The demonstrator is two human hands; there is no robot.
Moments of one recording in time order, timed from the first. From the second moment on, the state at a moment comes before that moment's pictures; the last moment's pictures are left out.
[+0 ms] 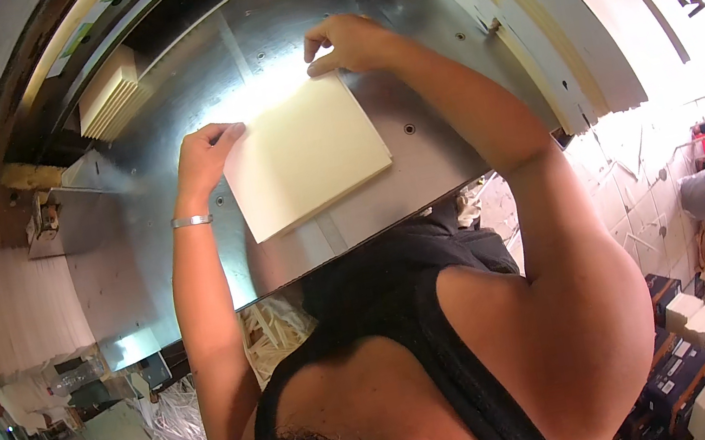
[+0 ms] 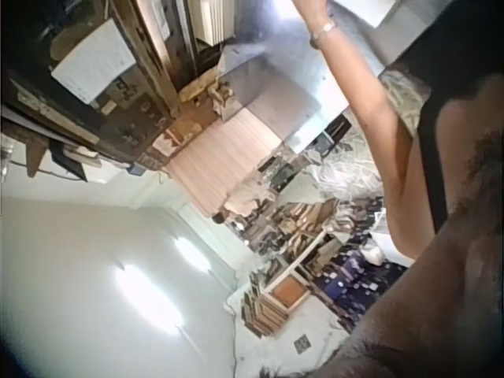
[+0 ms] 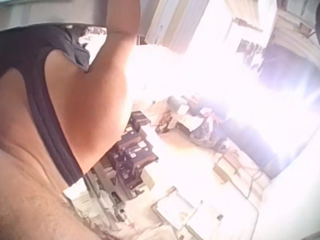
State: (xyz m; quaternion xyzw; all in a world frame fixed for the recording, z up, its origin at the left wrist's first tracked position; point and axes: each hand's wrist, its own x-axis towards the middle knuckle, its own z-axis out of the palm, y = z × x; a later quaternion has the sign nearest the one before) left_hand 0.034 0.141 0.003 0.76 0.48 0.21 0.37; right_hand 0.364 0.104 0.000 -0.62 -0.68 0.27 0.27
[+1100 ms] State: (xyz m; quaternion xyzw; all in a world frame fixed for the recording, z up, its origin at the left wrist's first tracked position) left_hand 0.017 0.194 -0.034 0.54 0.43 0.62 0.37; right_hand 0.253 0.032 0.000 -0.41 -0.87 -0.13 0.22
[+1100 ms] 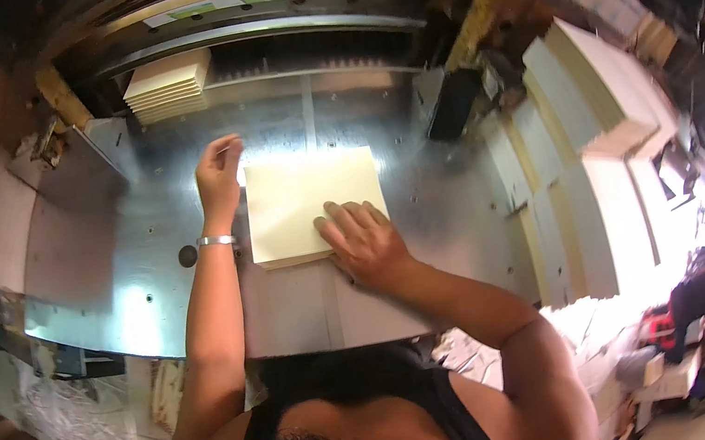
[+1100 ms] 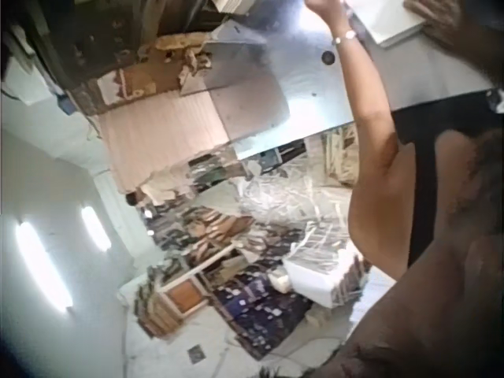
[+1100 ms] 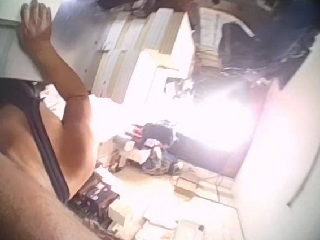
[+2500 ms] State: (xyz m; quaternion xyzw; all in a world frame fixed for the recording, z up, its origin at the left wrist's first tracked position) left_hand -0.013 0.216 -0.032 0.28 0.44 0.73 0.45; right_hand 0.171 0.446 -0.008 -0.49 -0.85 -0.19 0.11
